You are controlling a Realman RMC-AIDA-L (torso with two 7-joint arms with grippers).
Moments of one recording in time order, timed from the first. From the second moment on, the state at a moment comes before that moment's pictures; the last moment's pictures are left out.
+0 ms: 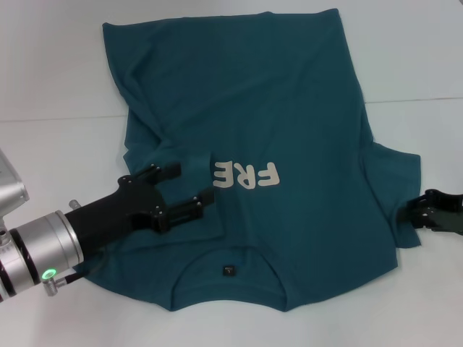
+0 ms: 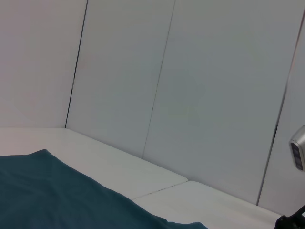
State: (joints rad) left arm -0.49 -2.16 0.92 0.54 1.55 1.30 -1.19; right arm 0.64 1.96 -0.50 -0.61 -2.55 -1.21 2.61
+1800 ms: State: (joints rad) left arm -0.50 -2.16 0.91 0.55 1.55 1.30 -1.20; right arm 0.54 1.87 -0.43 -0.78 -2.46 -1.40 2.59
